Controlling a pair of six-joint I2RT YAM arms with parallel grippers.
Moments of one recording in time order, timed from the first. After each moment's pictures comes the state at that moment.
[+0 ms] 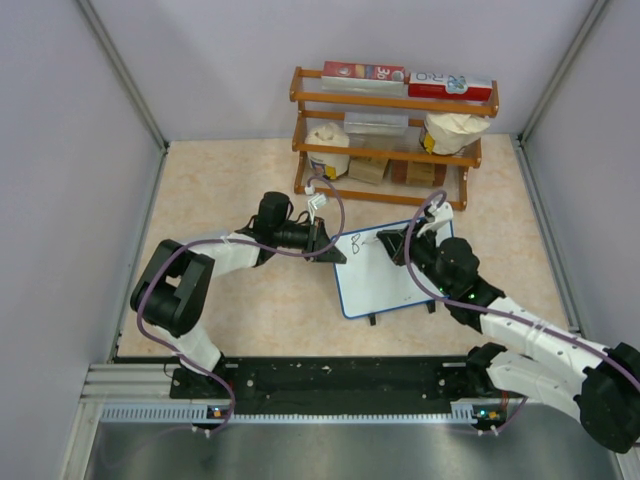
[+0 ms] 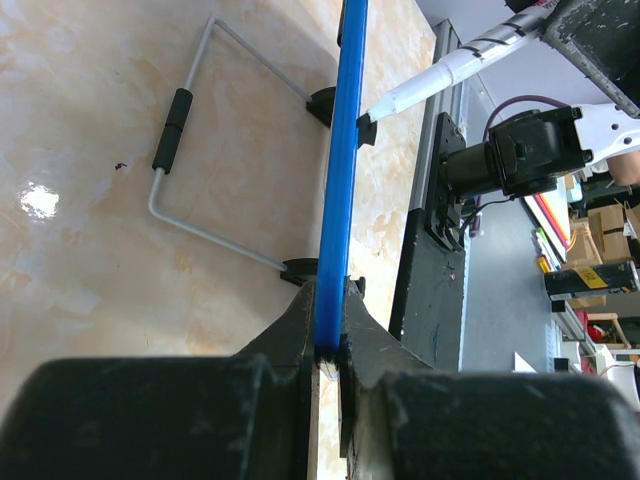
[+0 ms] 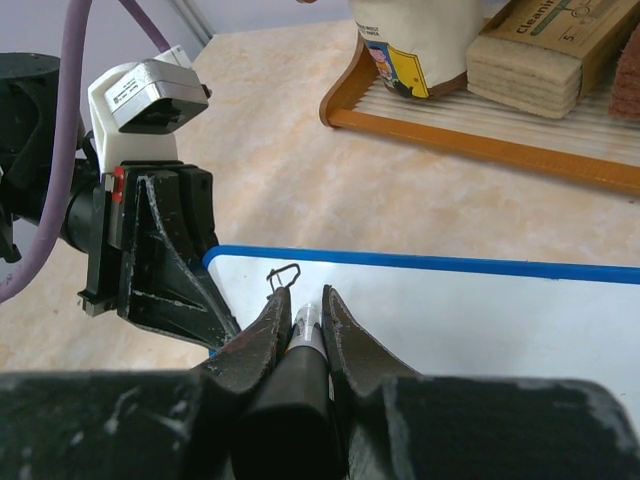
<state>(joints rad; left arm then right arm) -0.46 1.69 0.87 0.28 1.03 -0.39 0.65 0.94 0.46 0.41 0.08 0.42</state>
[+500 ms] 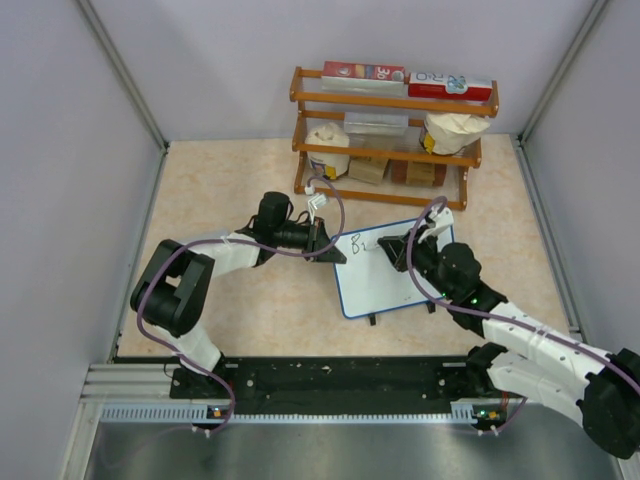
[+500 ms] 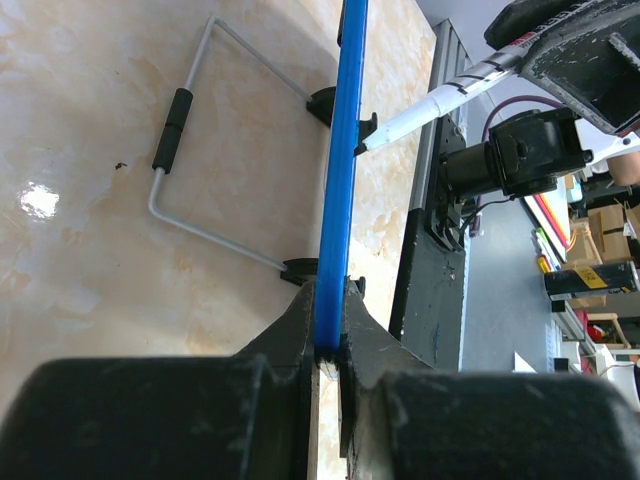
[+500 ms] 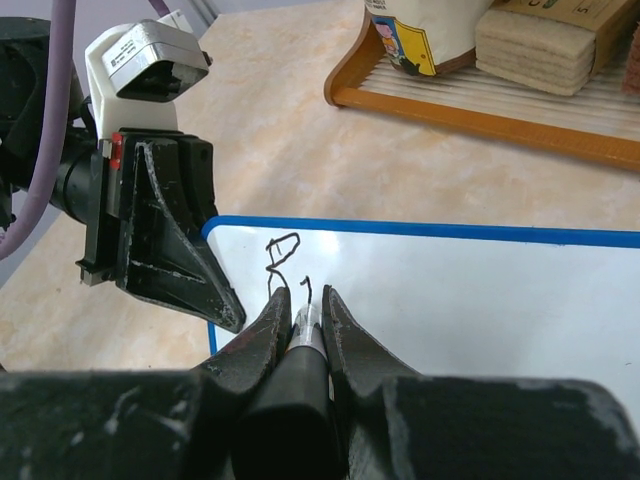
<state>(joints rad) -0.46 1.69 0.87 0.28 1.02 -0.39 0.65 0.91 0.42 0.39 0.05 0.42</state>
